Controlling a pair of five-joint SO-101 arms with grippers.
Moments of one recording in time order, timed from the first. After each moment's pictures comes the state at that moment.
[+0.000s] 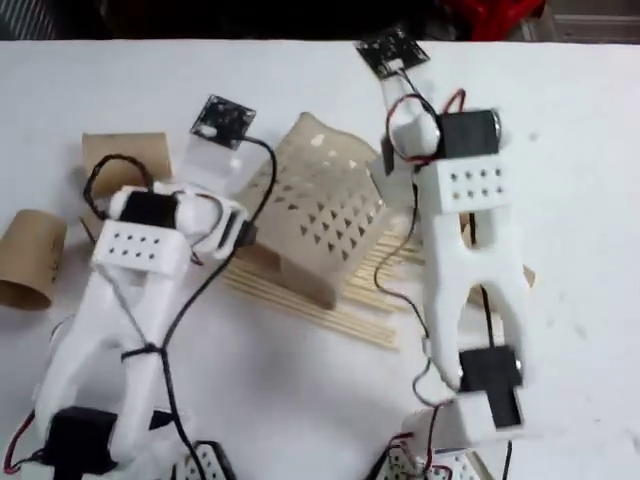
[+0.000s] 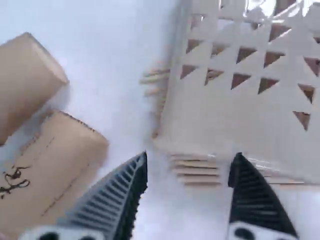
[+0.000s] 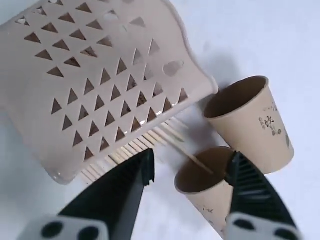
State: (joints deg) left arm 3.0 -19.3 29.0 64.0 -13.2; right arm -11.7 -1.2 -20.7 98.5 20.2
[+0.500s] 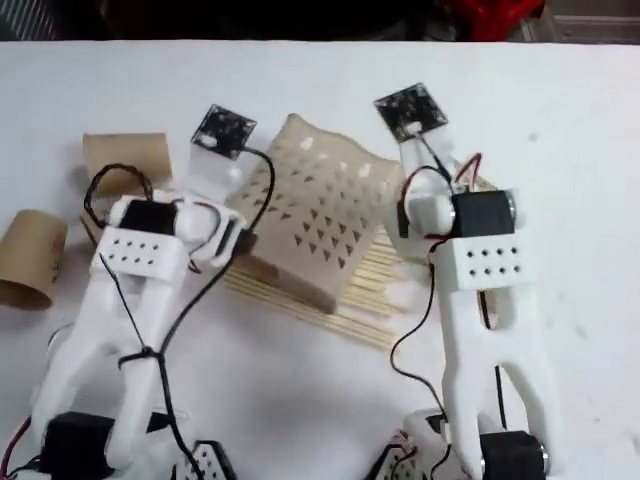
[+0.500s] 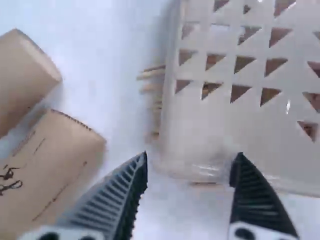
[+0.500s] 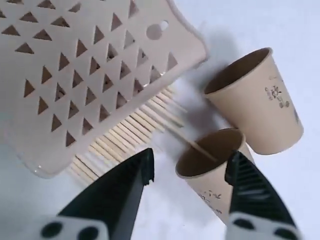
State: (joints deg) left arm 2.8 -18.1 33.7 61.3 -14.5; right arm -8.9 -23.9 14.3 81.8 20.2
